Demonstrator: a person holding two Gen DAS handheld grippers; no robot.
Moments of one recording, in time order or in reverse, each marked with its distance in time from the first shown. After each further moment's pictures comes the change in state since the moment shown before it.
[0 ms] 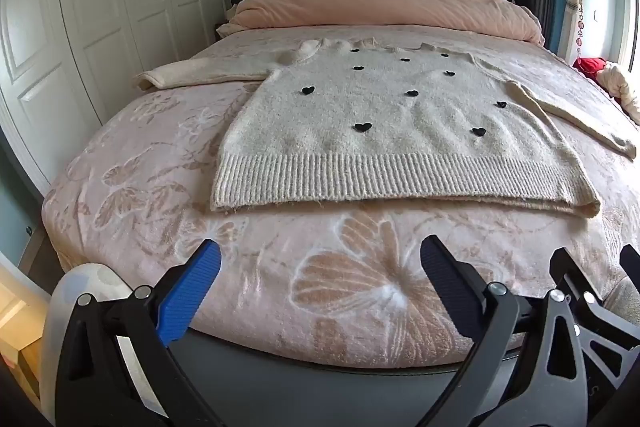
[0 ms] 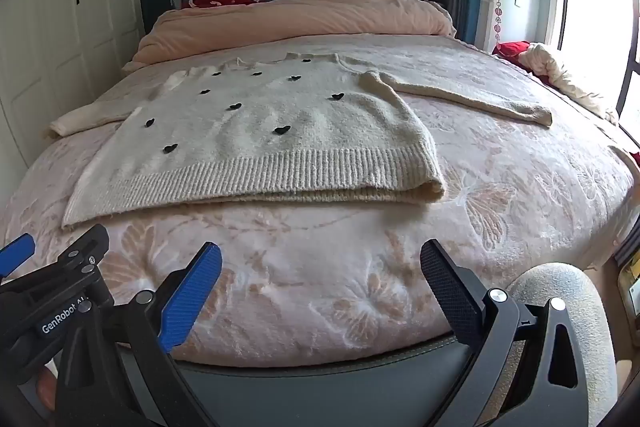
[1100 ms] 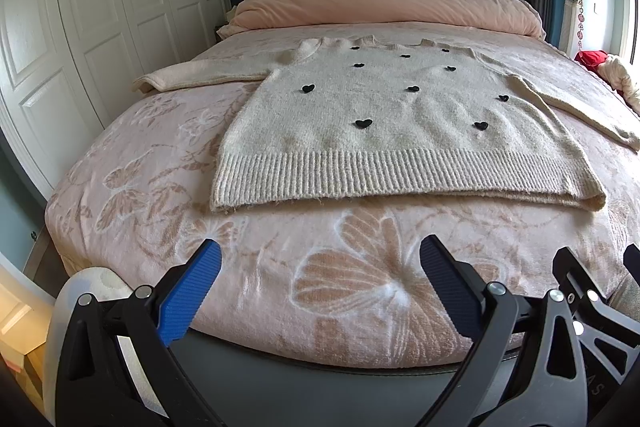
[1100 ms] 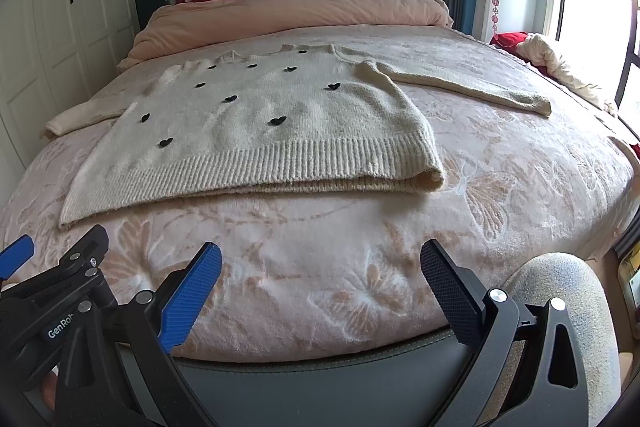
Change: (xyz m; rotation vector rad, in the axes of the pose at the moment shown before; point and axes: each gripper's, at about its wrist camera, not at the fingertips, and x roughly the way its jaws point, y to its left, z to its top) left arm 0.006 -0.001 -0.002 0.030 0.008 0.024; right arm 0.004 -0.002 -0.002 0.016 0.034 -0.003
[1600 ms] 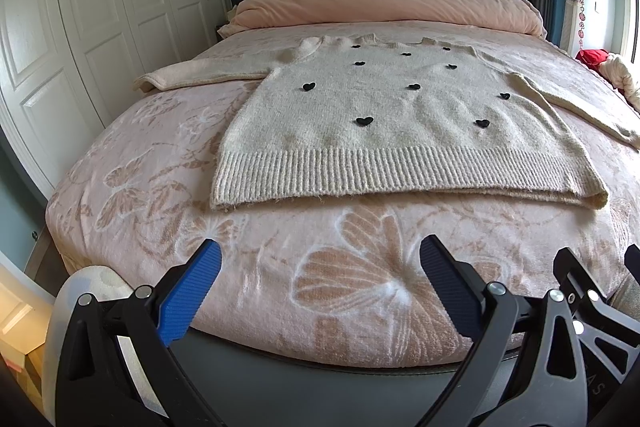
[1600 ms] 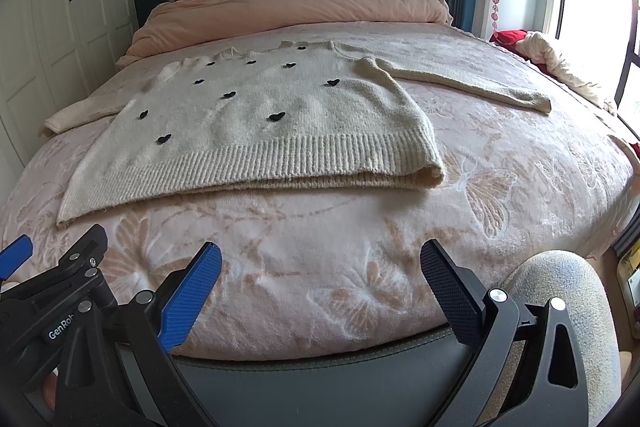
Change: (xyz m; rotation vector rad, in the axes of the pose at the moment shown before) left arm 0.003 0.003 -0.002 0.001 0.003 0.003; right arm 0.002 0.000 -0.003 -0.001 0.005 -0.002
